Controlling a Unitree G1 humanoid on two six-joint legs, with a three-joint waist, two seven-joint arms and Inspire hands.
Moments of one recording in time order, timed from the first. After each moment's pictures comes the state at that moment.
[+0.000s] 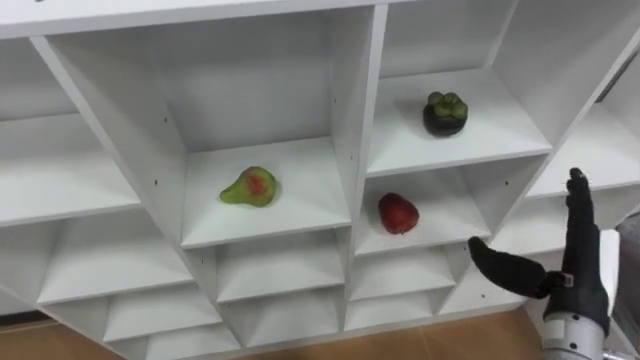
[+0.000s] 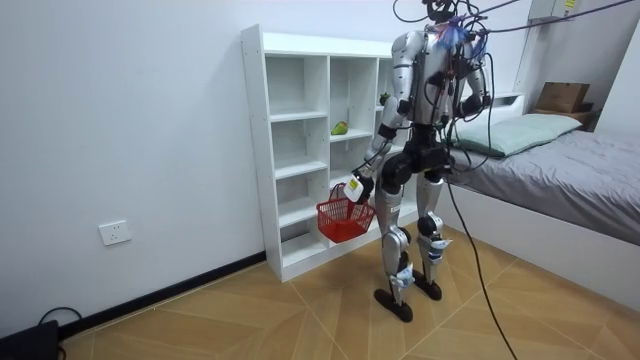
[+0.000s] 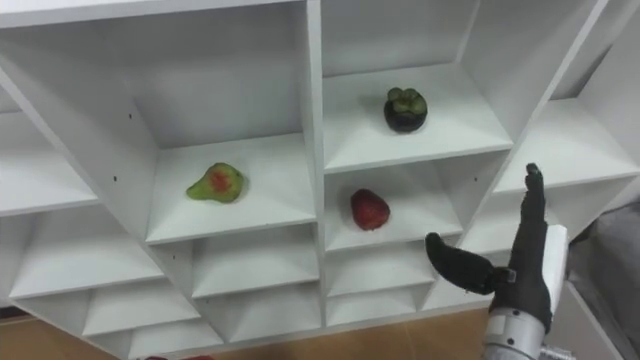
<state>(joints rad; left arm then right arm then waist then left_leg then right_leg) 0.24 0.18 0.01 1.08 -0.15 -0.09 0.02 0.38 -0.20 0.03 -0.09 -0.17 -0.19 -0.48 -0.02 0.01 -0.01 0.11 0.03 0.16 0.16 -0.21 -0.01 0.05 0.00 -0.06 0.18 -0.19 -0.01</state>
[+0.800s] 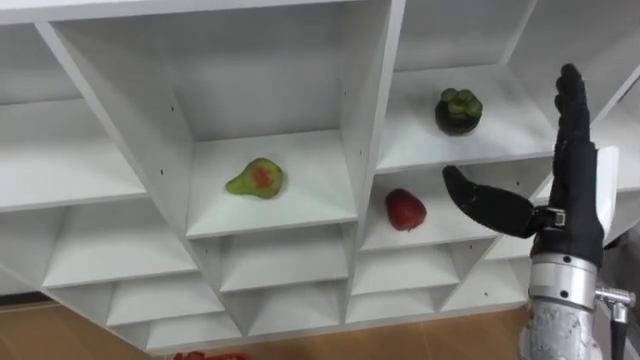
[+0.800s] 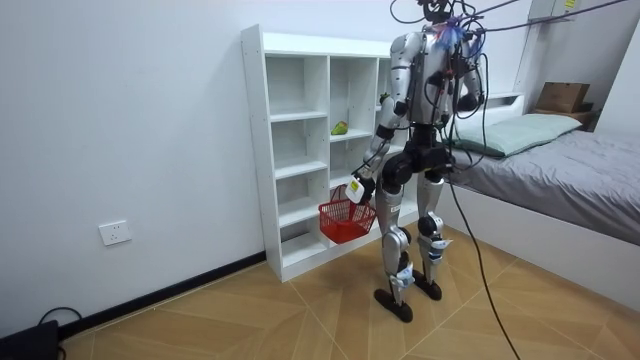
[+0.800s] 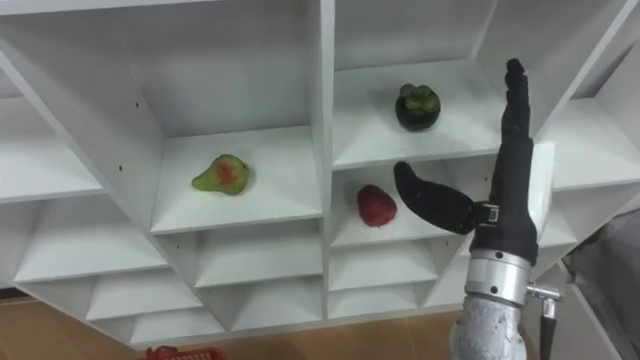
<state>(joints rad) 0.17 0.20 -0.02 1.17 -0.17 -0.10 -0.03 0.25 -0.27 0.12 -0.21 -0.21 -0.20 -0.54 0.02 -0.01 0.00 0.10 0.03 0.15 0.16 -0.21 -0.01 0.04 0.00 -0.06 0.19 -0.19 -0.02</state>
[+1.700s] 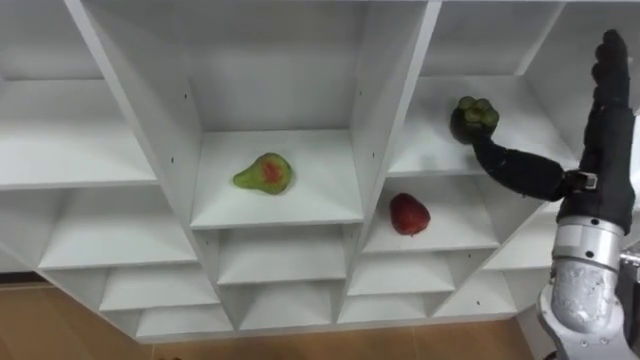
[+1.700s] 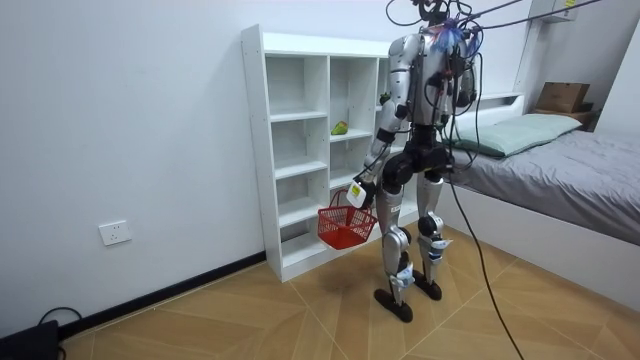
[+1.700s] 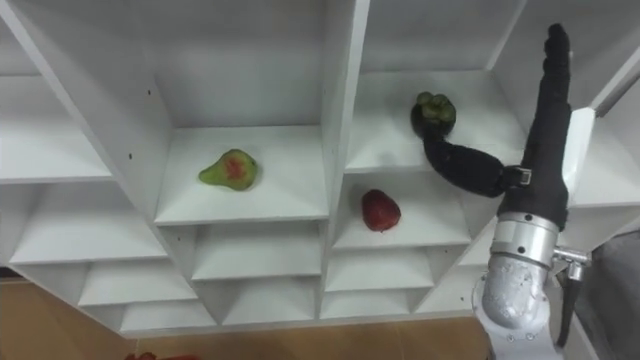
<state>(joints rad) 0.17 0.23 0.02 1.16 -0.12 -0.07 -0.03 0.08 -0.31 0.00 -0.06 -0.12 -0.18 -0.52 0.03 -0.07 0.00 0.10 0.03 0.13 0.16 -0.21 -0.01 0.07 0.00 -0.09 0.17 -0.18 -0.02</state>
